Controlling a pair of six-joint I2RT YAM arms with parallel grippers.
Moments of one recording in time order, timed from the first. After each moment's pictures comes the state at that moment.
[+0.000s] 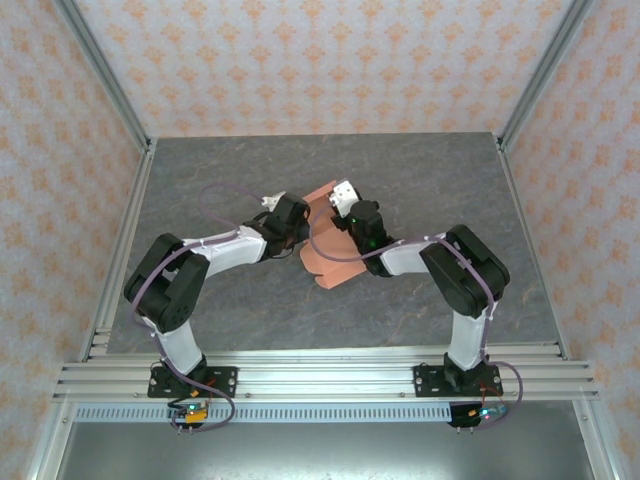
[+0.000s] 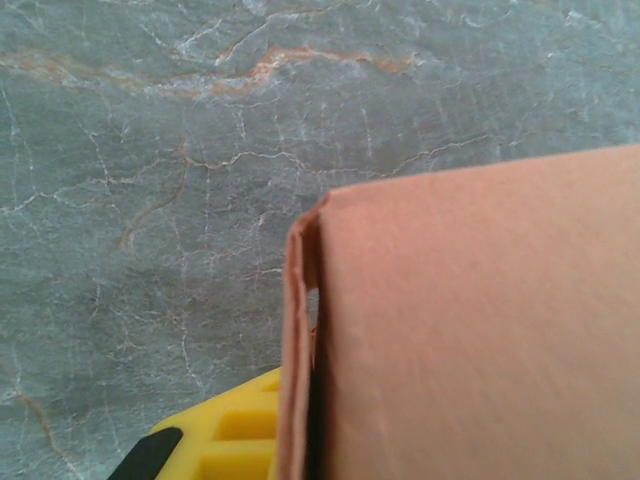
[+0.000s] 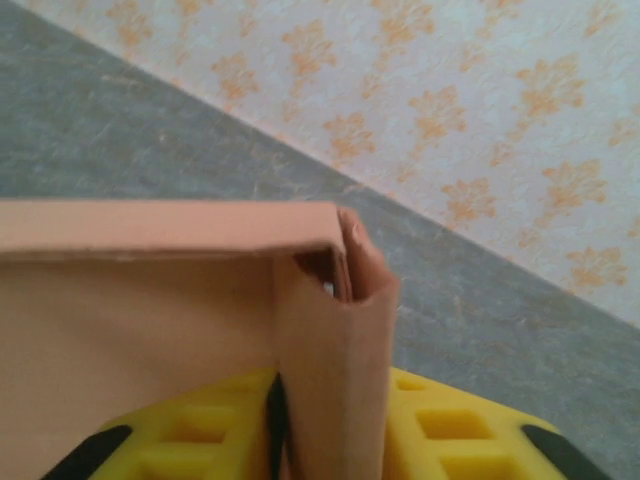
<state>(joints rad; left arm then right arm) -0.54 1.76 1.03 -0.13 -0.19 -0.90 0.61 1.88 0.86 0.79 0.28 -0.30</state>
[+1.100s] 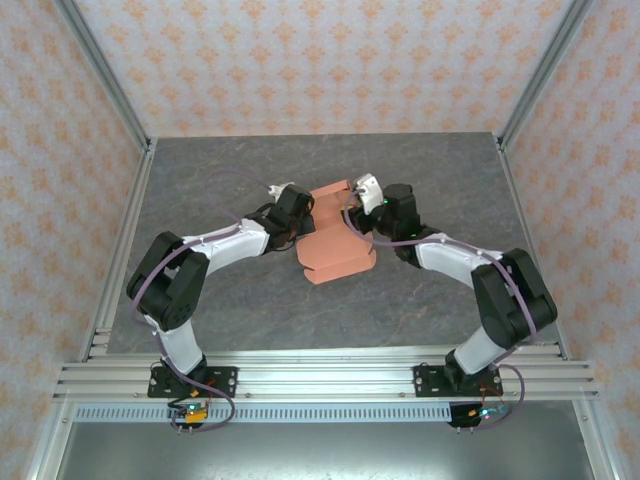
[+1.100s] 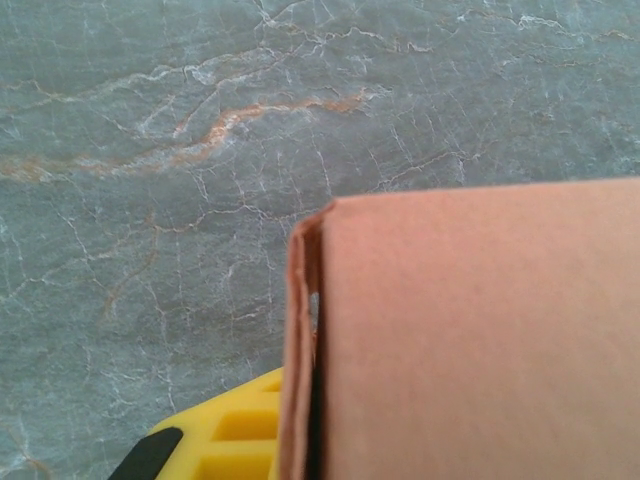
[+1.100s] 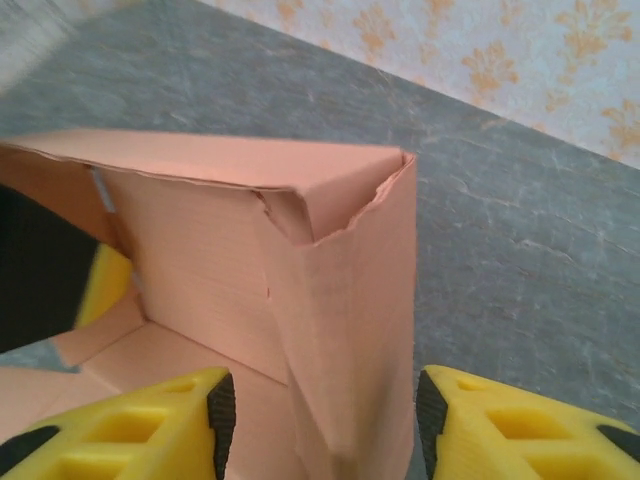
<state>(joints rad) -0.54 1.78 1.12 -0.18 -0.21 -0.76 0.47 1.60 0.85 0.31 -0.16 -0.12</state>
